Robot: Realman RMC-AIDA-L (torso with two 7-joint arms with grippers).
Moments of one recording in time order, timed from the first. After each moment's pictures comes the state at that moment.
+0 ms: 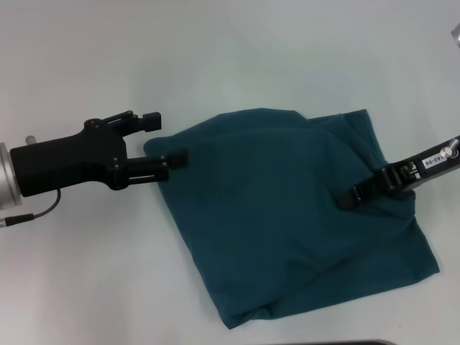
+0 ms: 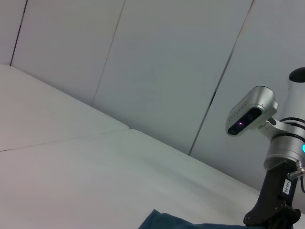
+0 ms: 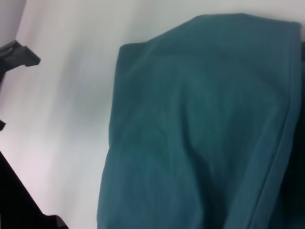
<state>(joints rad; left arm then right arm) -0.29 -2.15 -2.24 -0.87 -1.35 1.60 -1.50 0.63 1.98 2.26 0.69 -2.34 1.71 -0.79</state>
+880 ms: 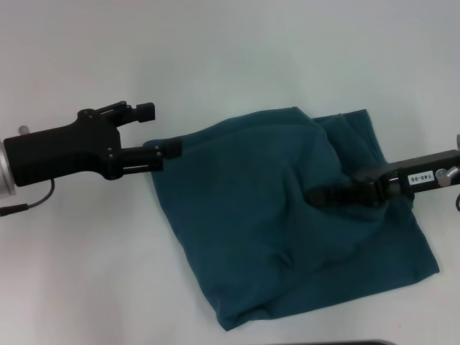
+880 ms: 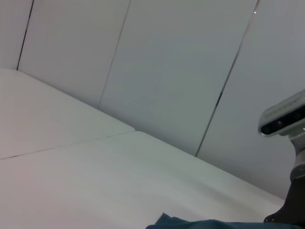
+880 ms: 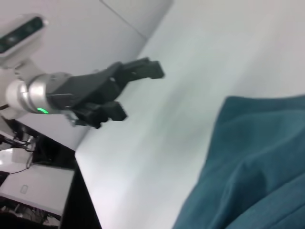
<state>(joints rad) -0.31 -2.14 -2.26 -0.87 -1.35 1.59 -1.51 0.51 2.04 2.30 0.68 -2.12 1.75 -1.17</state>
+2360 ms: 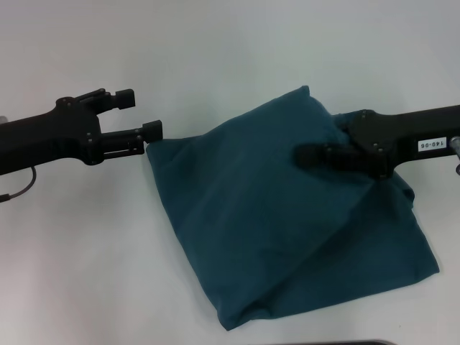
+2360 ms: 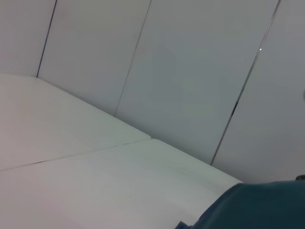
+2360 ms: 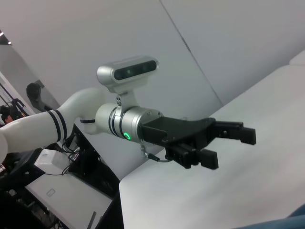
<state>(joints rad) -0.32 -2.12 -2.31 -0.87 -1.35 1.60 -1.53 0.50 2.07 2.31 0.82 -1.93 1.88 -1.36</state>
